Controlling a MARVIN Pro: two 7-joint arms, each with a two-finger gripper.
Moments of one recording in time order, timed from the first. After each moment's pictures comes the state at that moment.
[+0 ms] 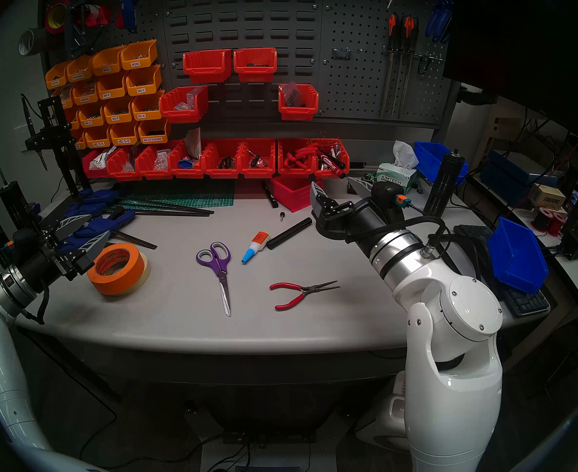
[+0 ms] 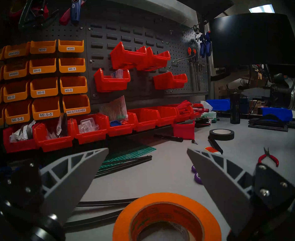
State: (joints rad) left arm 1.73 -1.34 -2.45 -1.90 -0.31 0.27 -1.30; right arm -1.83 -1.52 1.71 -2.35 0.24 0.40 0.44
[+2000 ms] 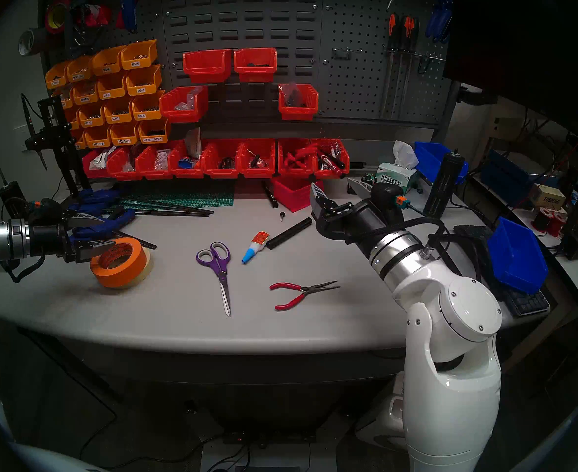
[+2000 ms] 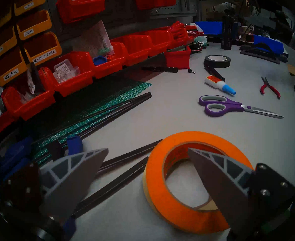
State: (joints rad) left arm 1.62 -0.81 -2.21 -1.72 -0.15 0.48 -1.36; right arm -1.83 -1.54 1.72 -2.35 0.22 0.40 0.46
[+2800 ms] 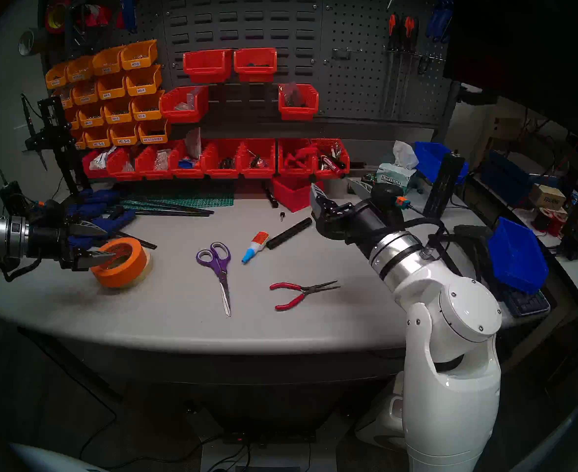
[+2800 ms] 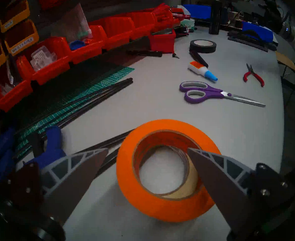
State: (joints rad) left arm 1.84 -0.58 -2.18 -1.75 -0.35 0.51 -1.32; right arm -1.83 -1.55 1.72 -2.34 0.22 0.40 0.47
